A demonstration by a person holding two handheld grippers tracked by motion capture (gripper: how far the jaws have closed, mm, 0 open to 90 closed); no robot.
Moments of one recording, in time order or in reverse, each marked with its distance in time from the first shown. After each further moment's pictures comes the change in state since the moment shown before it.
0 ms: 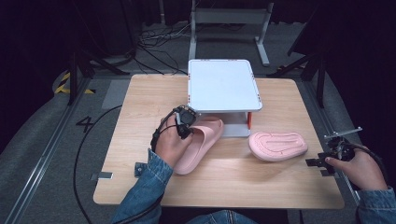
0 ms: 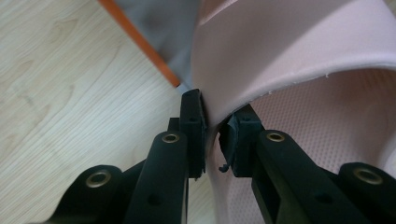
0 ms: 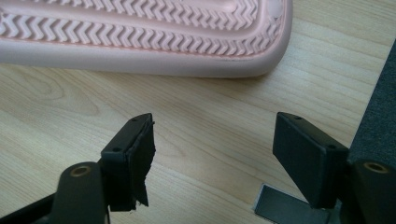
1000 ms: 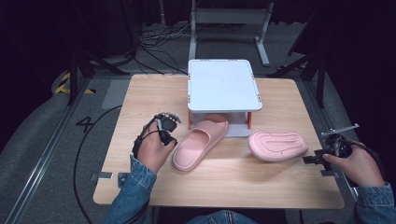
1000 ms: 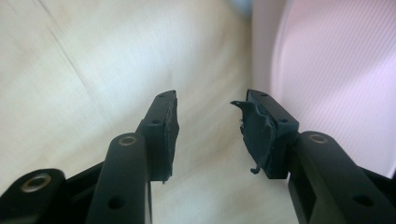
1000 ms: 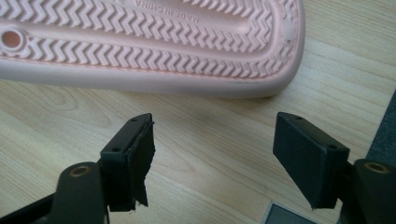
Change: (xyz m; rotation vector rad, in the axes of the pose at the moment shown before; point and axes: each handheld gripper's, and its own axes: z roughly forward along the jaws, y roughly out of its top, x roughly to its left) left arm 0.036 -0.059 0.005 0.185 0.002 -0.070; right arm 0.004 0.011 0.002 -0.012 0.026 -0.025
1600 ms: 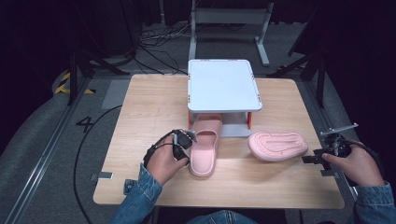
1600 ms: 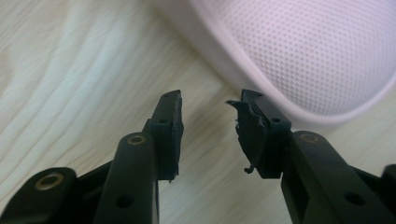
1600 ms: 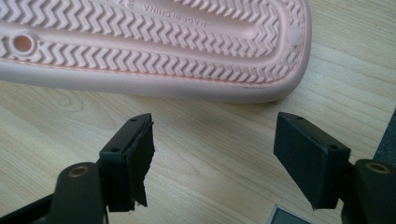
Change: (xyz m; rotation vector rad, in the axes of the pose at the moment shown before) left arm -0.064 0.005 0.014 0.075 -0.174 0.180; right arm 0.002 0.002 -0.001 -0.001 0.009 -0.004
